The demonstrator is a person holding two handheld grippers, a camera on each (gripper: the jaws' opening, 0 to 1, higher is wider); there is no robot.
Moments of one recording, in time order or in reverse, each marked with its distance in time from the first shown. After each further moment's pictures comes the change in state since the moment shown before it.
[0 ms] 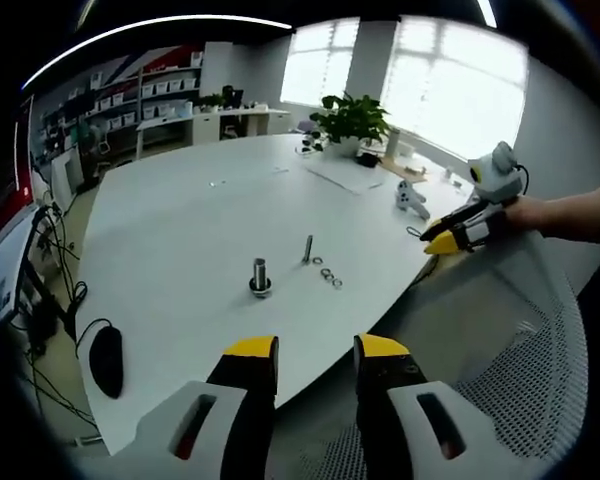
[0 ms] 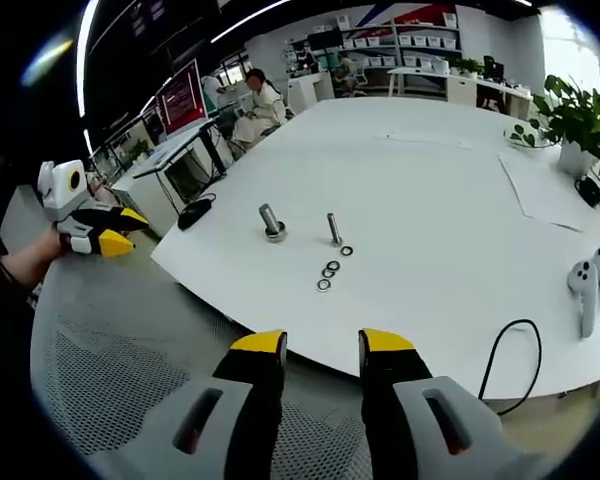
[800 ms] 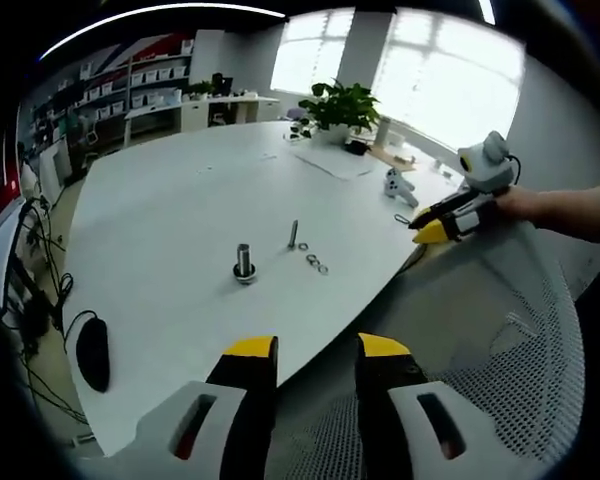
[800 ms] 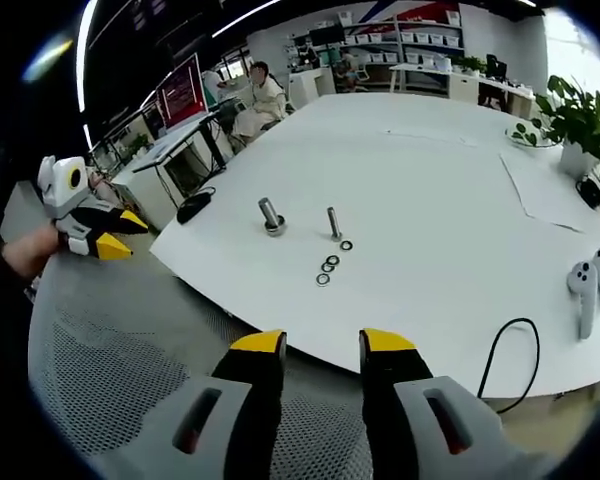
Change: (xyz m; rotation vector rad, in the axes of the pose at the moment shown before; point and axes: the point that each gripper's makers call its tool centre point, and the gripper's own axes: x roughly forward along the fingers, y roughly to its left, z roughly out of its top) left arm 0.006 -0.012 -0.014 0.004 0.080 -0.063; right arm 0.003 0.002 -0.007 -0.034 0.055 0.001
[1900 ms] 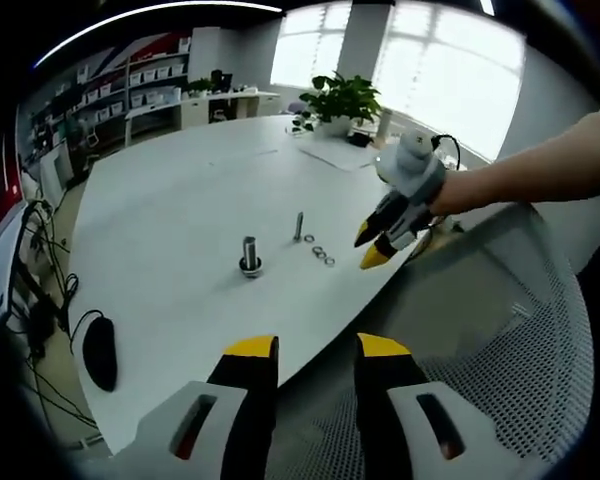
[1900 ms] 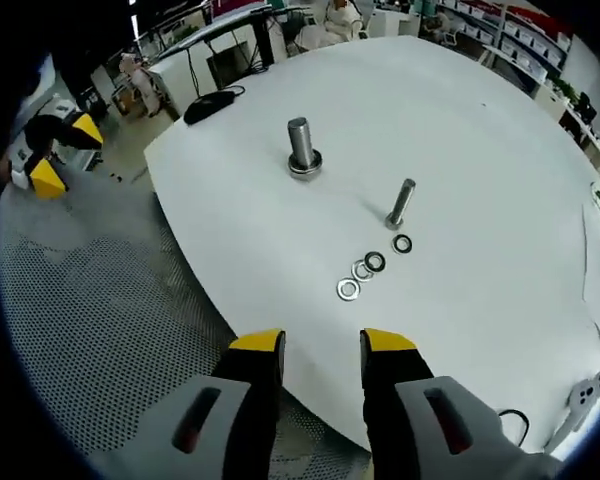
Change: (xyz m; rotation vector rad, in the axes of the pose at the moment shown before) left arm -0.003 0.007 -0.004 0.015 0.009 0.028; right arm 0.117 0.007 0.003 -0.304 0.312 0.067
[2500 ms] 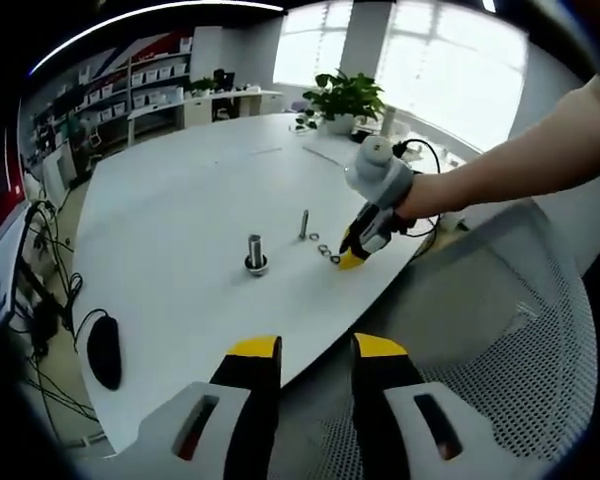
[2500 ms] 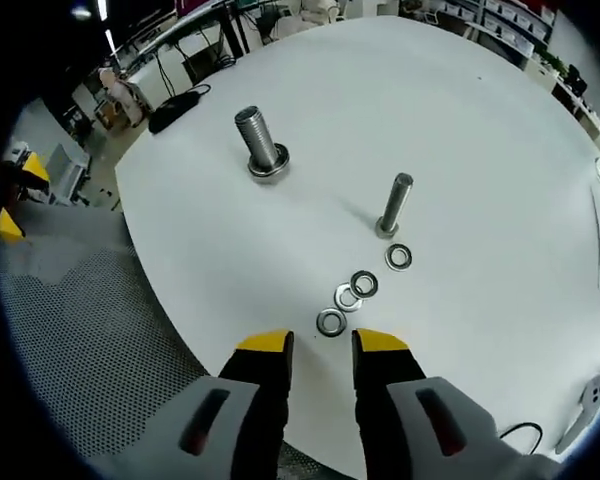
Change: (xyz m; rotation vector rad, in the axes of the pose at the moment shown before) left arm -0.001 0.006 0.000 -0.007 0.000 0.023; right arm 0.038 -0.015 0.006 0.055 0.060 -0.019
